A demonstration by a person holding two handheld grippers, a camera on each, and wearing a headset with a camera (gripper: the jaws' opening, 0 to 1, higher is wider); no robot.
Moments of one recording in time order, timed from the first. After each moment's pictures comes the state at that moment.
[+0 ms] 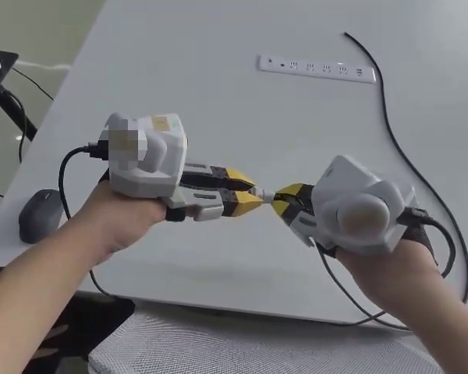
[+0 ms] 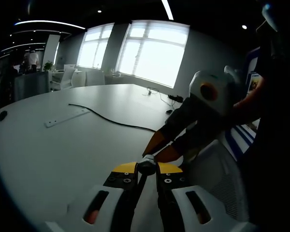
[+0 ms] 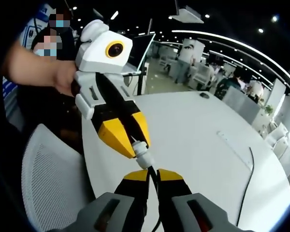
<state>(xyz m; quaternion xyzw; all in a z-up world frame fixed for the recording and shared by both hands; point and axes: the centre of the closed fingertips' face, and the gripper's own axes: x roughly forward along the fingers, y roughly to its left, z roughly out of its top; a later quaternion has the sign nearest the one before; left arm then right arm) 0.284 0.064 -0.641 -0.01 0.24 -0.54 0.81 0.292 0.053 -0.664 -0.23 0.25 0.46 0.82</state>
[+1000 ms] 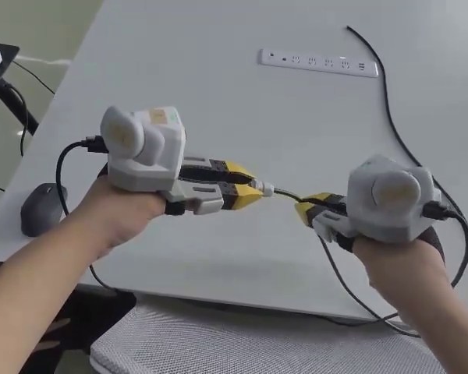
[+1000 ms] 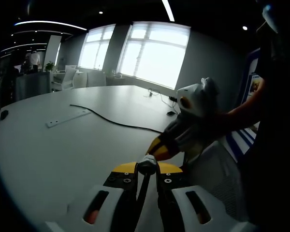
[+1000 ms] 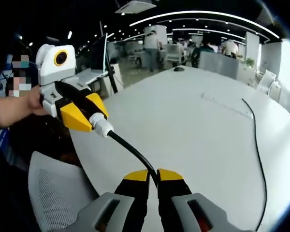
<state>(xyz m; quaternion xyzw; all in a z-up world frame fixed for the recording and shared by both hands) 0.285 0.066 -0.639 -0.02 0.23 -0.53 0.81 0.303 0.001 -0.707 -0.07 0.37 0.35 0.86</state>
